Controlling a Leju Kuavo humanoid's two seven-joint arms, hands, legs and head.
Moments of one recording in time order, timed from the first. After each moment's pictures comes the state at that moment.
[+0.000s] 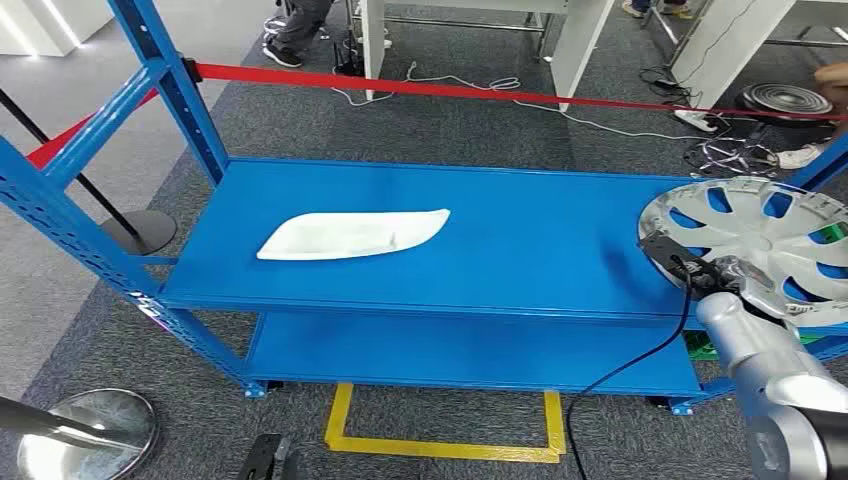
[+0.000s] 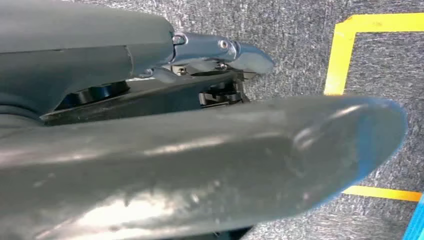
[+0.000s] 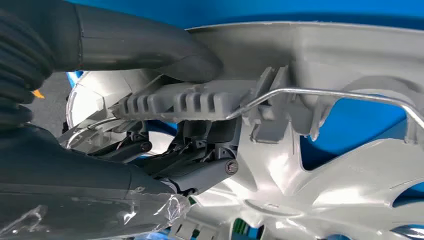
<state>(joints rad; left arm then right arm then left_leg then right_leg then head) -0.13 -0.30 0.85 -0.22 -0.87 -0.07 -0.27 -0.70 -0.26 -0.12 -0.45 1.01 0.02 0.28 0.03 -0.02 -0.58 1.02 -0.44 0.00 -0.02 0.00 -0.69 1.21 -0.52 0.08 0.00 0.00</state>
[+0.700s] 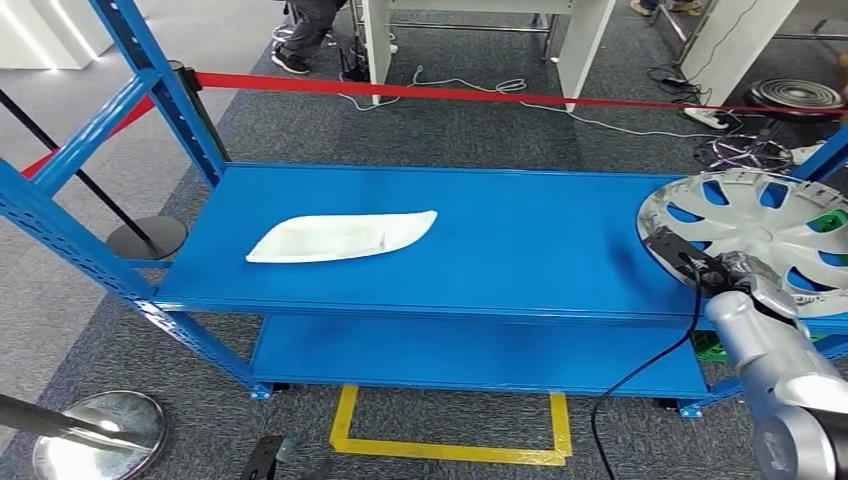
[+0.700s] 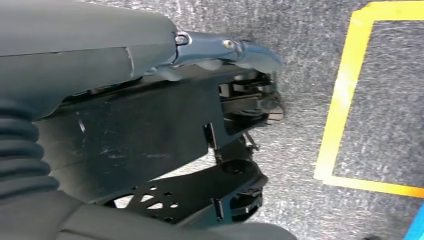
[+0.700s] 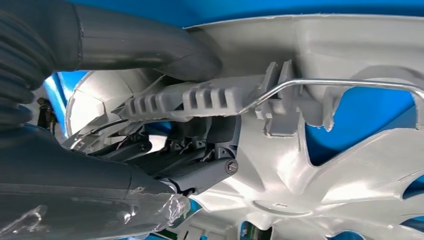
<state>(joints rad) -0.13 -0.30 0.86 -0.22 -0.82 -0.10 -0.21 -0.70 -0.26 -0.14 -0.46 1.01 0.02 0.23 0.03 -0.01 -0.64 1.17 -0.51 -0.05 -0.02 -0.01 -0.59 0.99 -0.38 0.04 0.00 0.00</state>
